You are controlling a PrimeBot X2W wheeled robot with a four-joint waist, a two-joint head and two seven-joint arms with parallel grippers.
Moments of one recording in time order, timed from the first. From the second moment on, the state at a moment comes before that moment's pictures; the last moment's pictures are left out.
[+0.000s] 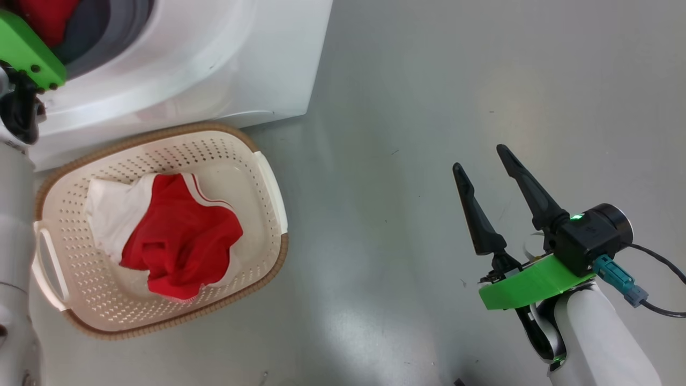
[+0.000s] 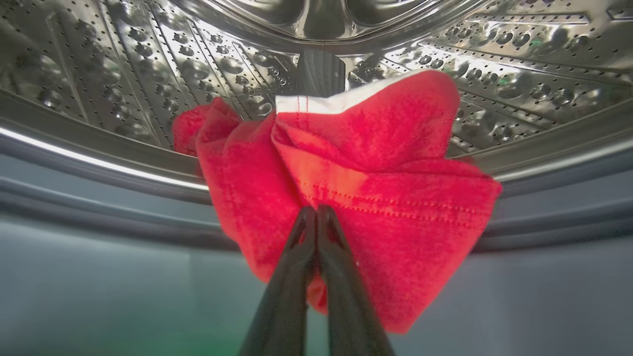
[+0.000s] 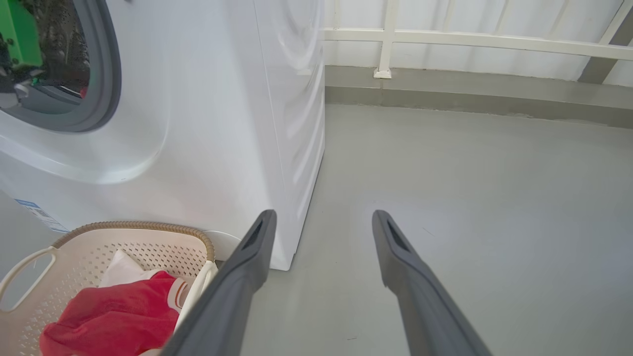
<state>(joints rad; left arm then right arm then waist) -1.31 0.24 -0.03 1.20 -0.44 0.00 0.10 -0.30 -0.05 0.15 0.16 0.19 0.13 -0.26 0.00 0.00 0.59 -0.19</state>
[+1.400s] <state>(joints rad) -0.81 0.17 -0.05 0.67 -0.40 -0.02 -0.25 -0.30 -0.05 0.13 0.20 0.18 0.13 -0.26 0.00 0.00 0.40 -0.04</state>
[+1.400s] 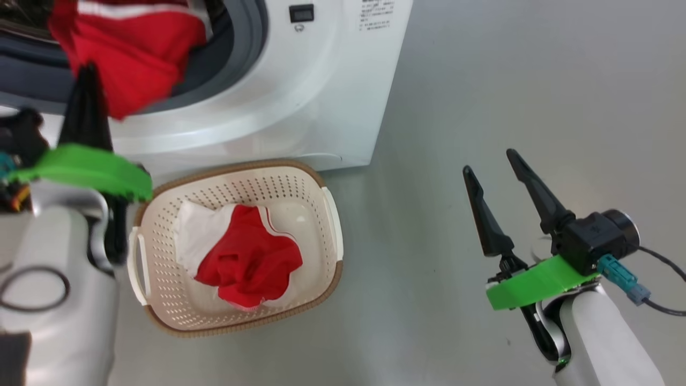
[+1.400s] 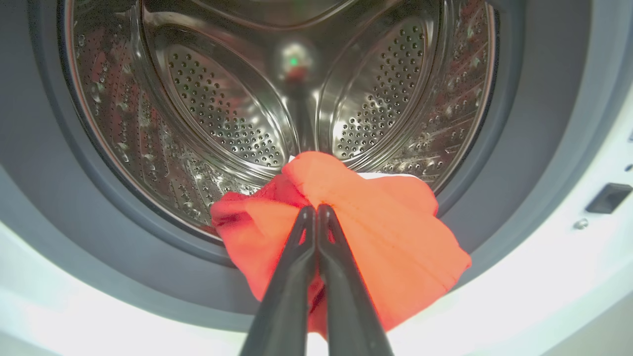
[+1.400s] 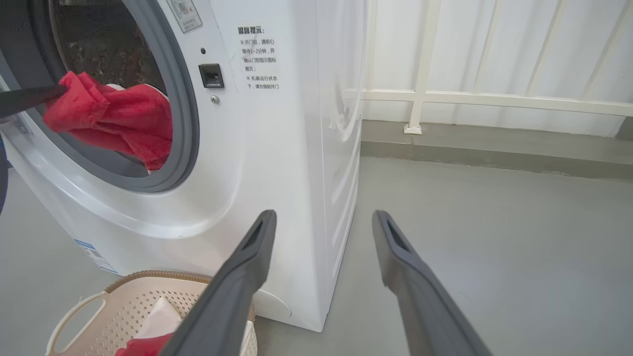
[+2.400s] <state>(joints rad) -0.25 0.16 -0.08 0.07 -0.36 0.08 -0.19 -0.22 -0.05 0.07 0.21 0.19 0.13 -0.26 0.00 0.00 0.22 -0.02</state>
